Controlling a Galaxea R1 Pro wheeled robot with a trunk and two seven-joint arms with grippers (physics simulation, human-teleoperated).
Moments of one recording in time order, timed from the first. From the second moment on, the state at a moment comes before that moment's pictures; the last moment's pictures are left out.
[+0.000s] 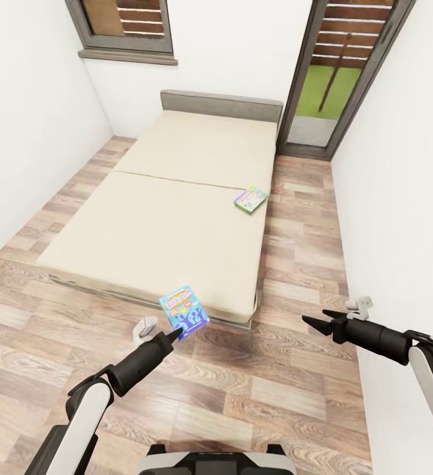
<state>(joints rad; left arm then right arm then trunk) -0.23 0.01 -0.09 -1.56 0.95 0.59 -0.11 -0.37 -0.33 -0.21 -1.61 -0.27 0.80 0.79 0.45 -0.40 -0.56</state>
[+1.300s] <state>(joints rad) -0.22 0.01 -0.09 -1.57 0.95 0.59 -0.11 -0.37 -0.33 -0.20 -1.61 -0.27 0.80 0.78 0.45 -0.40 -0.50</state>
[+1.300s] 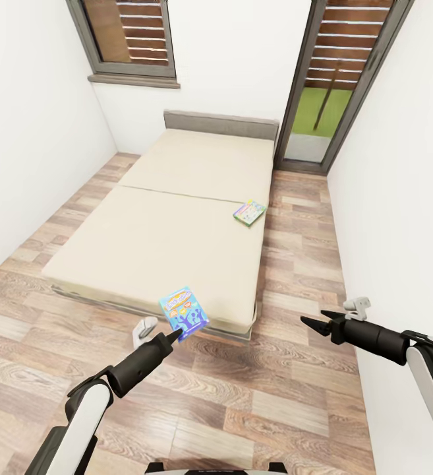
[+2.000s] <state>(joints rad) -0.22 0.01 -0.09 -1.57 0.95 0.59 -0.11 -0.37 -0.33 -0.19 -1.61 -0.27 0.80 0.78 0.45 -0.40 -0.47</state>
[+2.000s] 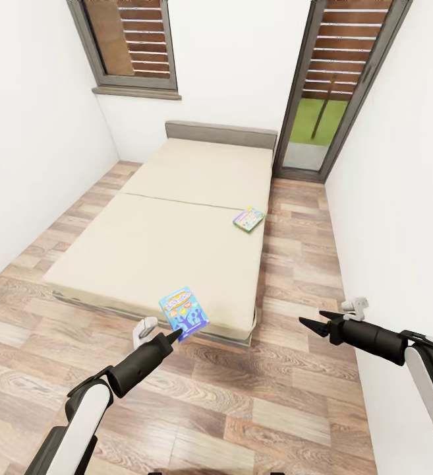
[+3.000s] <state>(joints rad) -0.22 0.01 -0.09 -1.57 0.95 0.59 -0.11 -0.37 -0.33 -0.18 -1.61 -0.27 0.80 0.78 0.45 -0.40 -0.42</state>
